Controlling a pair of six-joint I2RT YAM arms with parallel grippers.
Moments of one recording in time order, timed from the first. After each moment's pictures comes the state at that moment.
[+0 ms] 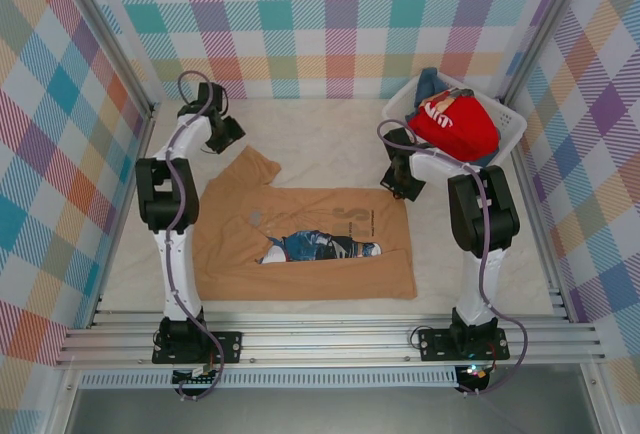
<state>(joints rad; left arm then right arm) -0.03 2.30 1.98 -0.72 0.04 -0.62 0.33 2.00 1.36 -0.67 0.16 0.90</state>
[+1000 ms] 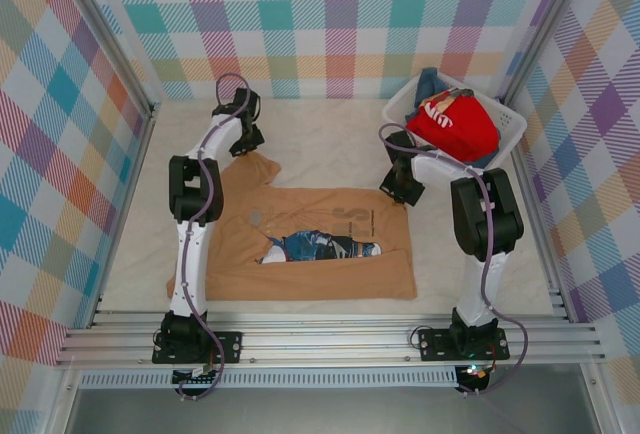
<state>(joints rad) -0.15 2.53 2.24 -0.89 -0.18 -0.55 0.33 1.96 1.32 -0.69 0.09 0.90</state>
